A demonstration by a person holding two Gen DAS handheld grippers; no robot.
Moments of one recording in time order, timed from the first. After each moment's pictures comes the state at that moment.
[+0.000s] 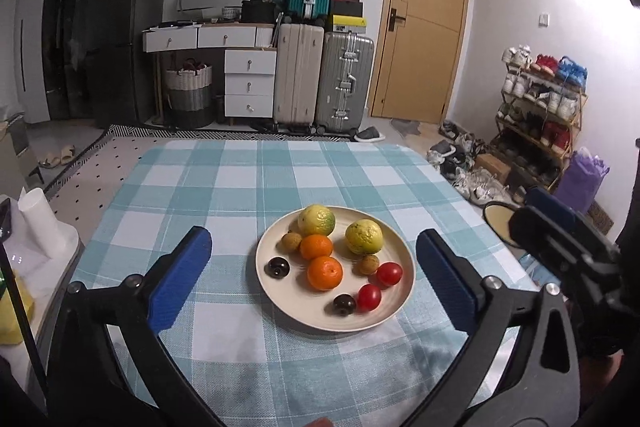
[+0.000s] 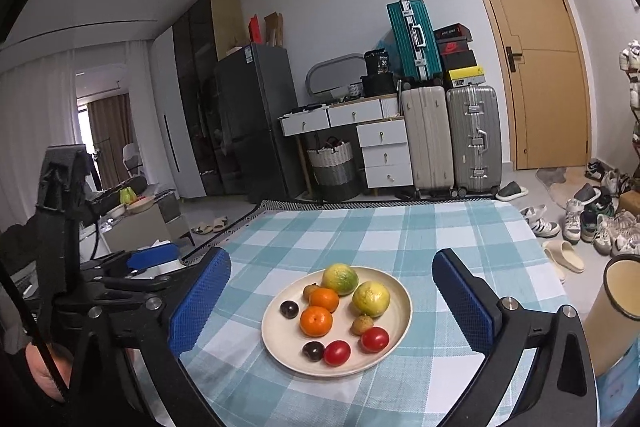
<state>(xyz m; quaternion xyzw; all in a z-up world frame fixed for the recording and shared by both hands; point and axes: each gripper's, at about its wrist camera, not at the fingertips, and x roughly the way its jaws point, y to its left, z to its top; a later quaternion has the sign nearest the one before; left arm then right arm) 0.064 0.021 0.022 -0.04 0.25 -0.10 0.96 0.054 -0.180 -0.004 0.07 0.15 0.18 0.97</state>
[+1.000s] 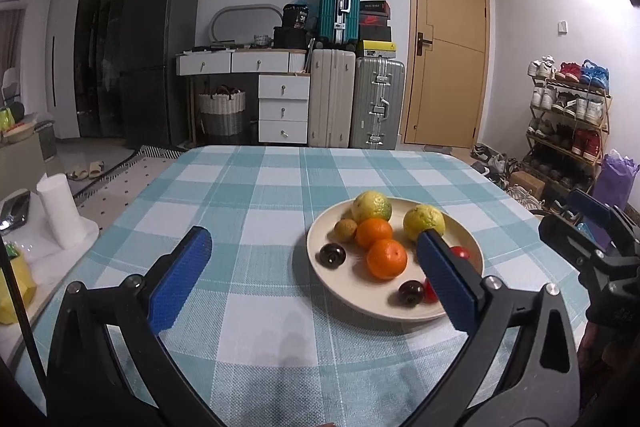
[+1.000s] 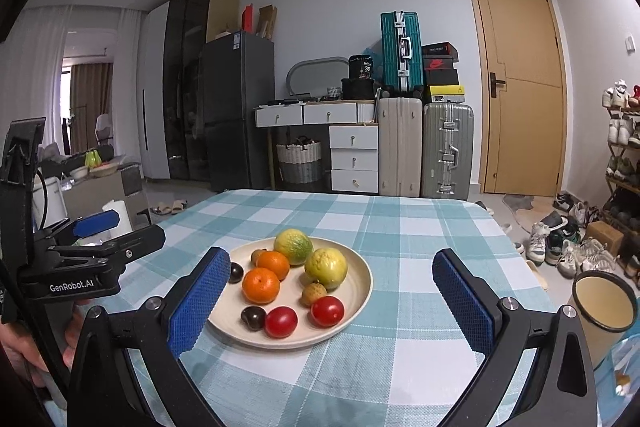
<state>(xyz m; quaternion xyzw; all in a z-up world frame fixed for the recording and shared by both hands) 0.067 0.043 -0.069 -0.03 0.19 -0.03 0.98 0.057 -0.174 -0.077 0.00 0.13 0.13 0.98</state>
